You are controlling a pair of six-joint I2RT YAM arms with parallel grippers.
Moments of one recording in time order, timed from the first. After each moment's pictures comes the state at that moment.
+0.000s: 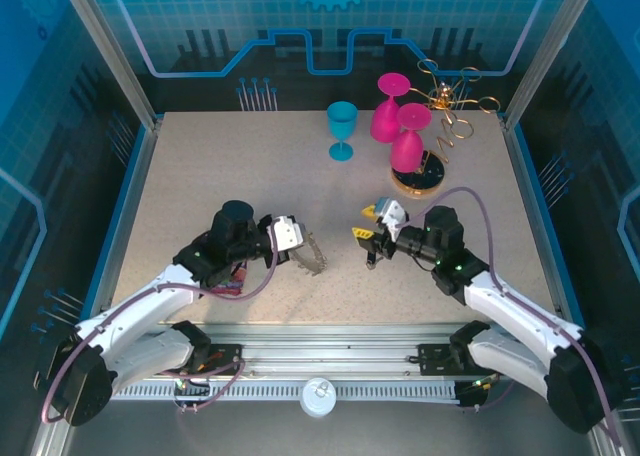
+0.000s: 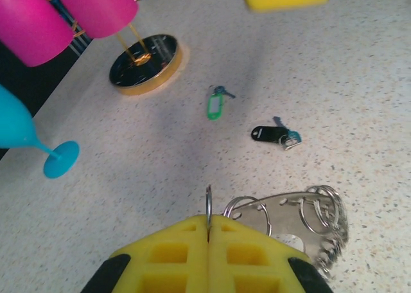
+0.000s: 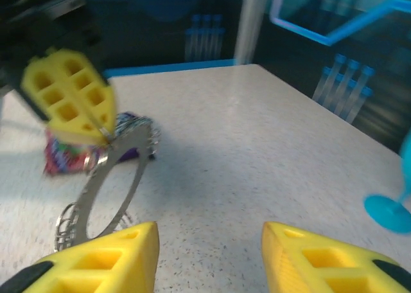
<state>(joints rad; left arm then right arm) -0.55 1.01 0.61 -0.08 0.44 0.61 0.51 1.00 0.49 0.29 -0.52 -0.28</state>
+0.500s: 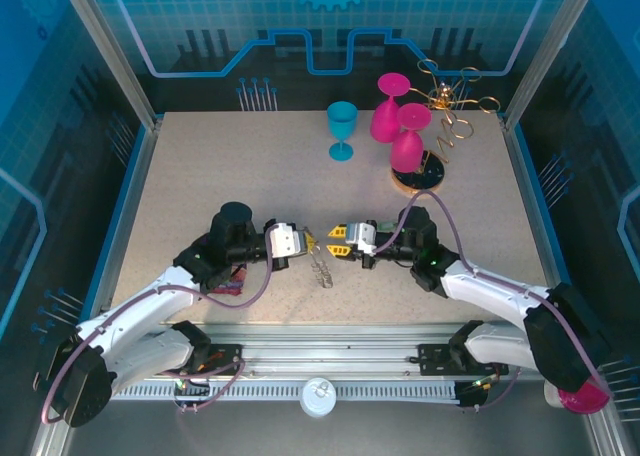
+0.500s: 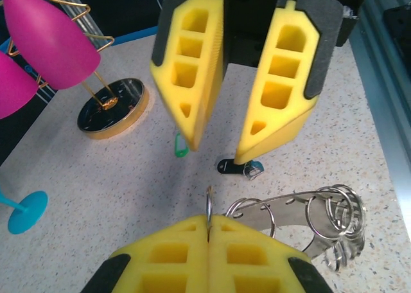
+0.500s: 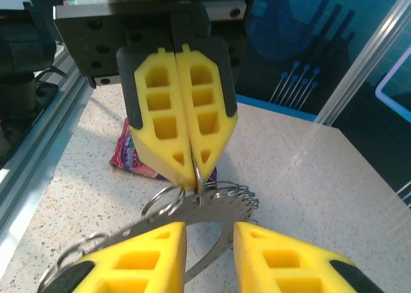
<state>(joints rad) -0.55 1.00 0.60 -0.03 0.59 0.63 0.64 1.20 0.51 0.48 -0.69 -0.50</state>
